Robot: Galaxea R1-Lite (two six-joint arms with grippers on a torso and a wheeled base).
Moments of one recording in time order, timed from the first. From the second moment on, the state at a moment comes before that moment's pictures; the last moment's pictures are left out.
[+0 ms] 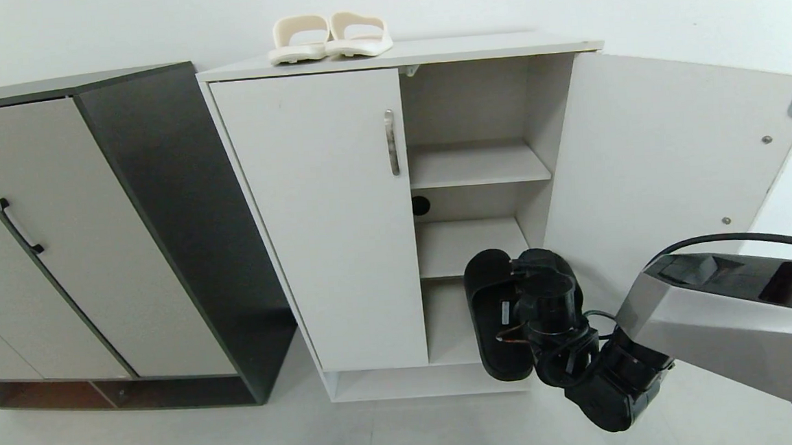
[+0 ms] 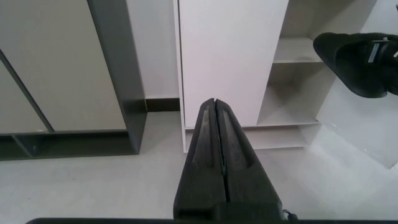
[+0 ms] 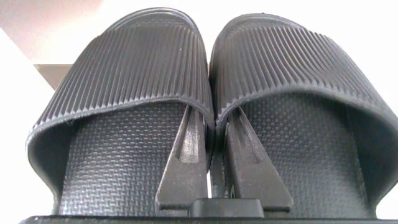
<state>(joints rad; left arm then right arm) 0.00 0.00 0.00 0.00 -0.03 -0.01 0.62 2.35 -0.97 -1.21 -0.67 0.12</state>
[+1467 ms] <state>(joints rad) 0.00 0.00 0.00 0.00 -0.04 0.02 0.70 2.41 -1.09 -1.11 -0.62 0.08</state>
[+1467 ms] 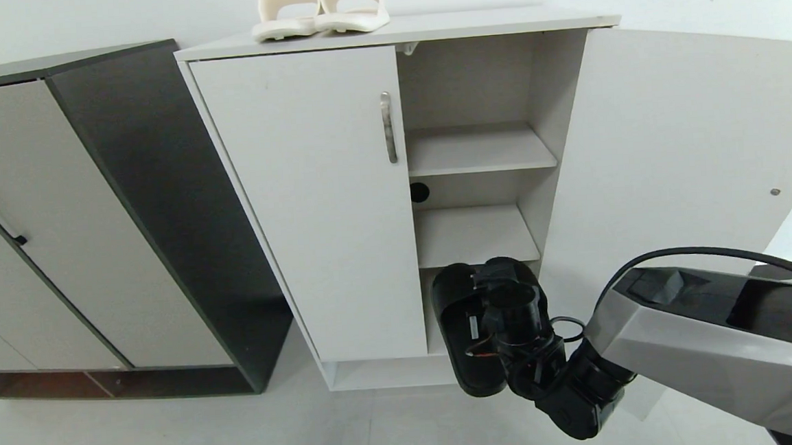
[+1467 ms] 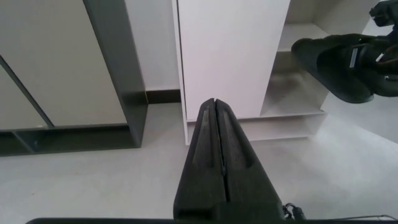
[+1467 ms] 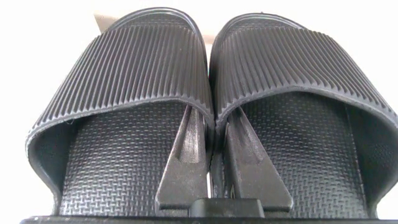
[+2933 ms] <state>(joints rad) 0.00 0.00 0.00 0.00 -0.04 0.02 0.69 2.32 -1.07 -1.18 -0.62 0.09</state>
